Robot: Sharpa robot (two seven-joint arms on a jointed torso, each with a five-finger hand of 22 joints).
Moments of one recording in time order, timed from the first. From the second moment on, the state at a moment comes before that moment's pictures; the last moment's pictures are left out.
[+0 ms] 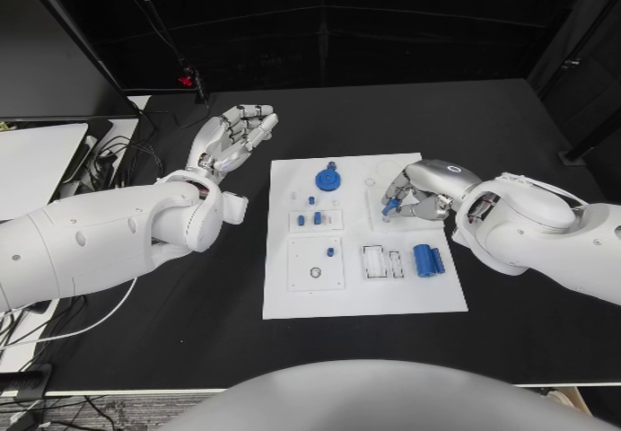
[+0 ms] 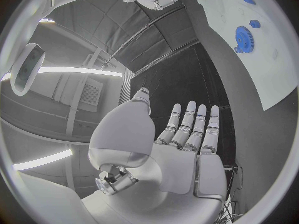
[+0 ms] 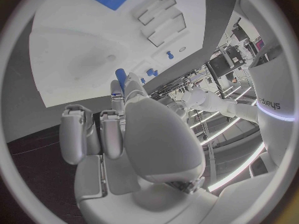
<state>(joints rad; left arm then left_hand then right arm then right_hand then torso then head) 1.27 -0.74 -0.24 1.42 -0.11 -0.50 0.68 1.20 0.02 -0.08 0.29 0.25 0.32 0.15 0.62 0.13 0.46 0.26 0.53 0.09 0.22 0.26 0.73 0.20 0.10 0.38 0.29 0.06 0.60 1.20 -1.05 -0.12 1.78 -1.56 -0.36 -0.25 1.68 0.02 0.03 0.27 0.04 1.14 0.12 0.14 0.08 1.28 0.05 0.08 0.06 1.47 -0.02 1.50 1.31 0.02 1.47 0.09 1.45 1.31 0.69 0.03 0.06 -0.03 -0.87</state>
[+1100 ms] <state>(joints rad) 1.26 -0.73 -0.24 1.41 -0.11 -0.50 0.68 1.20 0.02 -0.08 0.29 0.25 0.32 0.15 0.62 0.13 0.46 0.26 0.54 0.09 0.22 0.26 0.73 0.19 0.10 0.38 0.29 0.06 0.59 1.16 -0.84 -0.12 1.78 -1.50 -0.39 -0.02 1.69 0.02 0.04 0.28 0.04 1.14 0.11 0.13 0.08 1.28 0.05 0.07 0.06 1.47 -0.02 1.50 1.31 0.02 1.47 0.09 1.45 1.31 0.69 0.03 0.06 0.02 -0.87</state>
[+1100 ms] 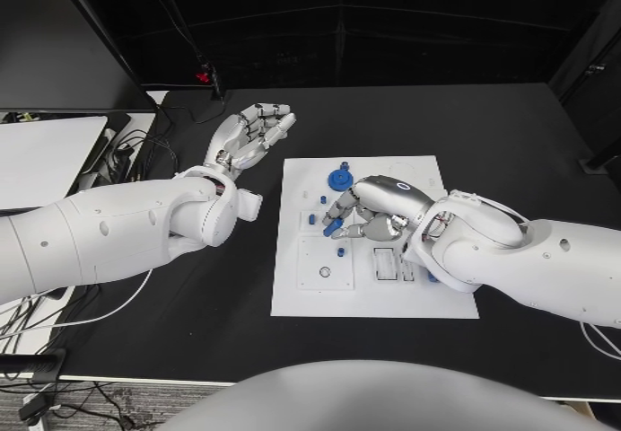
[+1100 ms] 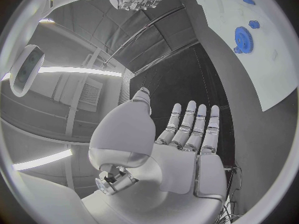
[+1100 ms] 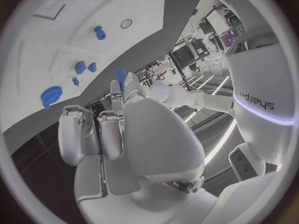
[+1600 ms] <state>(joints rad) 1.26 -0.73 -0.24 1.41 -0.11 -0.50 0.68 1.20 0.02 -0.08 0.29 0.25 0.32 0.15 0.62 0.13 0.46 0.26 0.54 0.09 0.22 0.26 0.73 0.19 0.10 0.38 0.29 0.06 0.59 1.11 -0.80 -0.12 1.78 -1.66 -0.25 -0.03 1.69 0.02 0.04 0.28 0.04 1.14 0.11 0.13 0.08 1.28 0.05 0.07 0.06 1.47 -0.02 1.50 1.31 0.02 1.47 0.09 1.45 1.31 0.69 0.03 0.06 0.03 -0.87</state>
